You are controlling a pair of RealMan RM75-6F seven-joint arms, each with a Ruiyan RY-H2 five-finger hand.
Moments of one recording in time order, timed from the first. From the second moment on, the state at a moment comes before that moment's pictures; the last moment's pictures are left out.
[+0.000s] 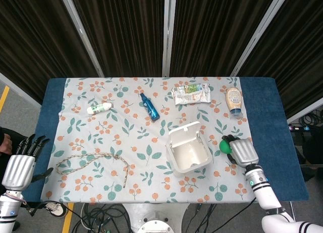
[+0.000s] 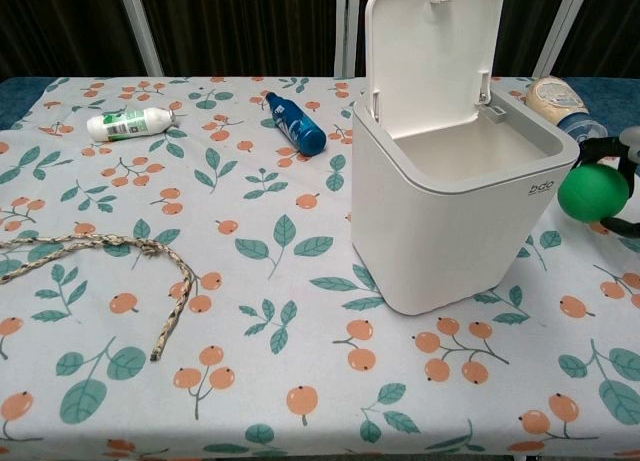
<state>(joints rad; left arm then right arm) -0.10 -1.24 -0.02 -1.47 1.59 1.55 0.00 0.43 -1.34 0.09 -1.58 -1.24 1.10 -0.41</state>
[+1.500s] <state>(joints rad) -0.10 -1.23 -0.02 -1.47 1.59 1.55 -0.01 0.42 -1.15 0.09 -1.89 -1.72 1.28 -0.25</state>
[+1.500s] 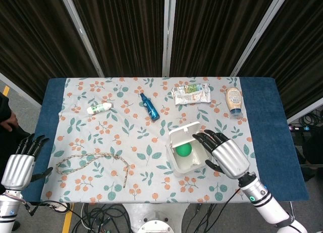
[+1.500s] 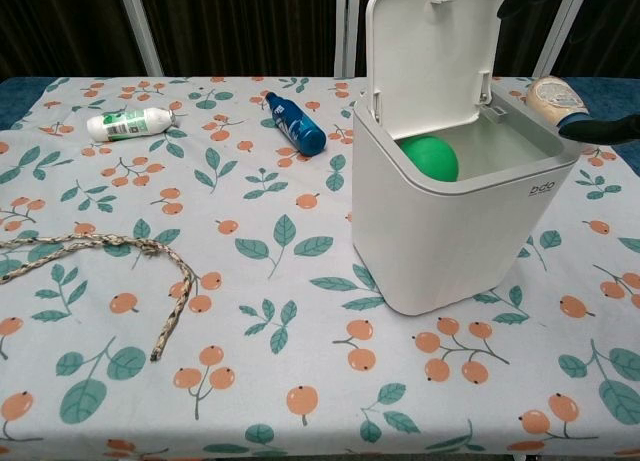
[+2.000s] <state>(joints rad) -0.09 -1.23 -0.02 -1.48 1.60 1.57 0.02 0.21 -1.15 0.04 -1.53 -1.57 1.48 -0.09</state>
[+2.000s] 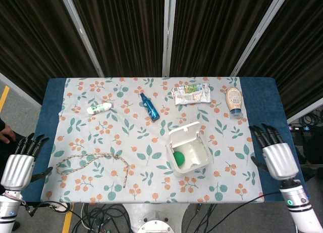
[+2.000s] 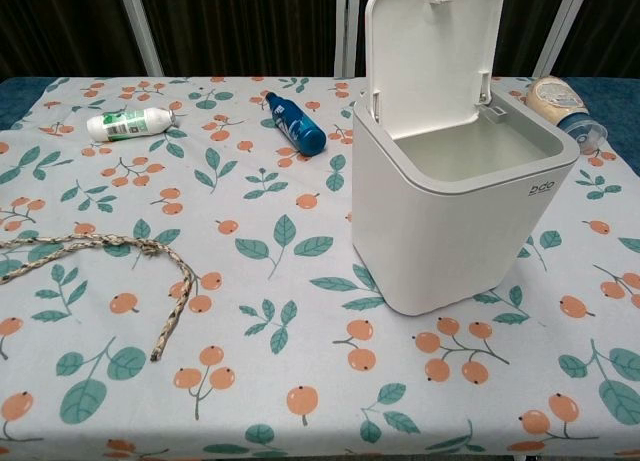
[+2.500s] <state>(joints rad) -0.08 -1.21 -0.02 -1.50 1.59 1.58 0.02 0.10 -1.22 0.05 -1.34 -1.45 1.52 0.10</state>
